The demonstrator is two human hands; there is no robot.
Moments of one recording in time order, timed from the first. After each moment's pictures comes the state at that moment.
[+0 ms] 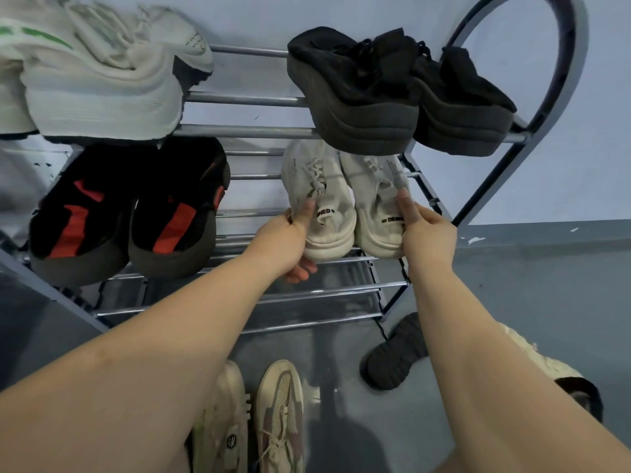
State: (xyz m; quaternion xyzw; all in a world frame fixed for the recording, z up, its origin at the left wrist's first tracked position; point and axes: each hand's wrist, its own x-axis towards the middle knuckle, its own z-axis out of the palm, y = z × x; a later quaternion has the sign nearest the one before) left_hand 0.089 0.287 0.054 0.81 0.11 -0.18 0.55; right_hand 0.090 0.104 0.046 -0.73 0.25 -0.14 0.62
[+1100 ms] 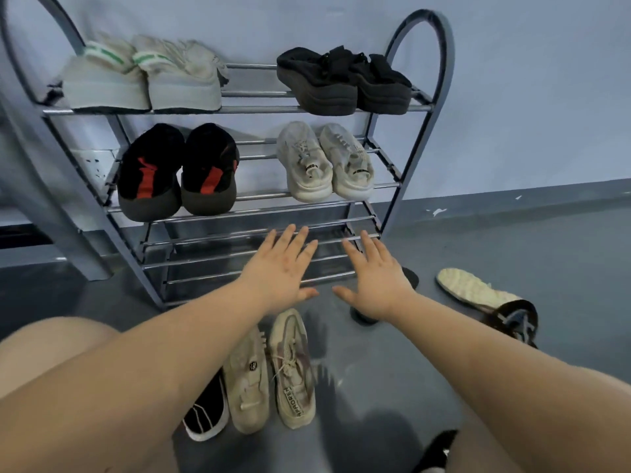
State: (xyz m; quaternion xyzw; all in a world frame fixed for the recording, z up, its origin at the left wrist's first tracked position) left_hand -0.078 0.318 0.051 0.94 -0.29 -0.07 -0.14; right_hand -0.105 0.139 0.039 -0.99 -0.04 0.10 0.05
